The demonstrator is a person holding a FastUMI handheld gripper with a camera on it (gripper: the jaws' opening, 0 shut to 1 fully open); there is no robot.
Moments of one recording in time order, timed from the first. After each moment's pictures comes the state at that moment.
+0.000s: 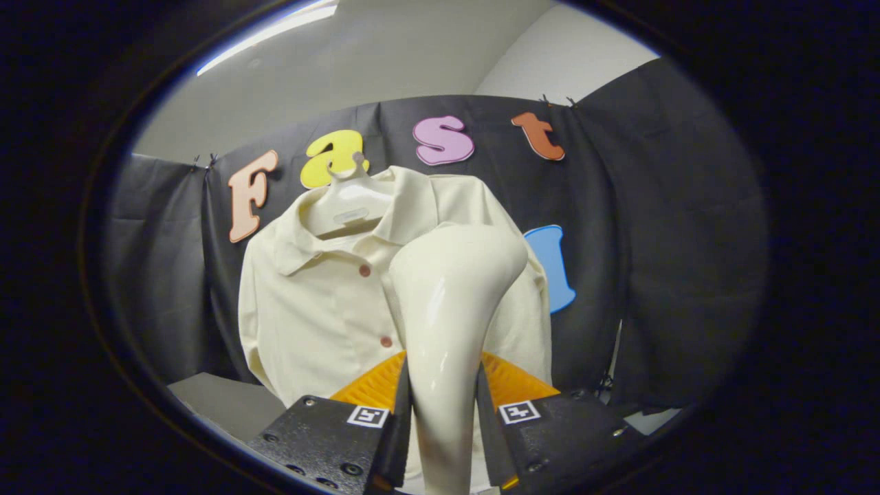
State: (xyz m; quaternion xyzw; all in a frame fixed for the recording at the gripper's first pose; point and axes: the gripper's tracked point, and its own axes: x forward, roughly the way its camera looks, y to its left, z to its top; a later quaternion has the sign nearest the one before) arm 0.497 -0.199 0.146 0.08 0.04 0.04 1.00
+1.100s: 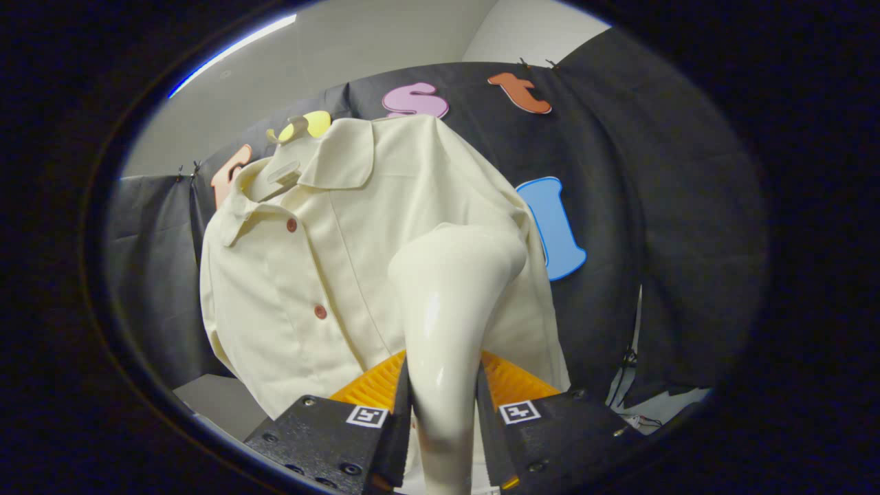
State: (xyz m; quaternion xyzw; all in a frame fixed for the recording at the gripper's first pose) arm 0.531 -0.230 0.045 0.13 0.10 0.07 0.98
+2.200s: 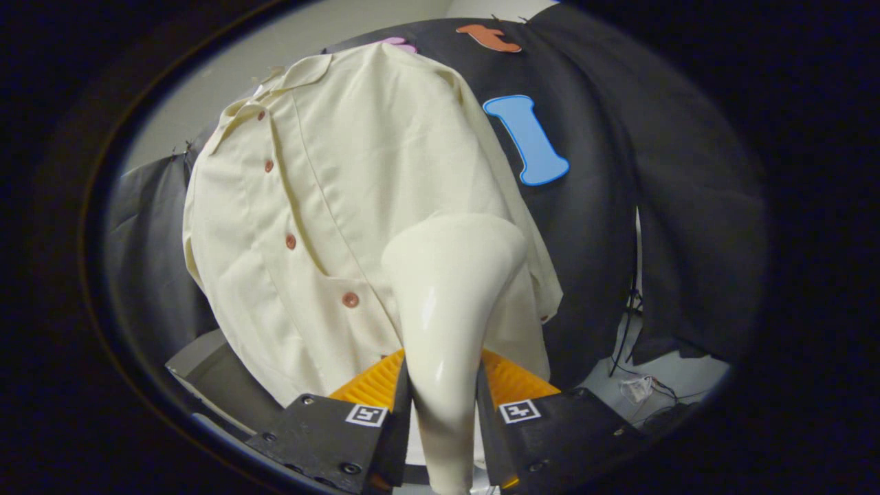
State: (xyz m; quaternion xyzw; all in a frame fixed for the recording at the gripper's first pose) arm 0.480 -0.247 -0.123 0.15 0.21 0.09 0.96
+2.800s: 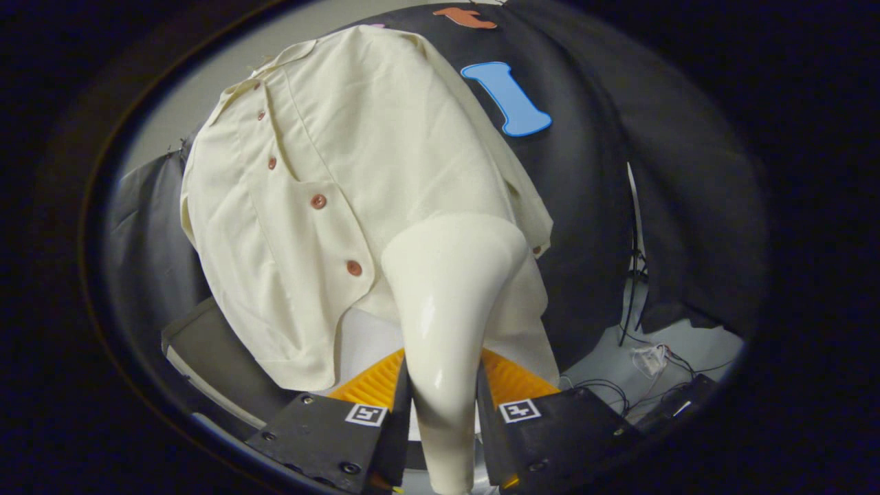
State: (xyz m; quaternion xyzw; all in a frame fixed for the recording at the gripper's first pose) arm 0.437 -0.247 -0.209 0.17 0.25 0.09 0.95
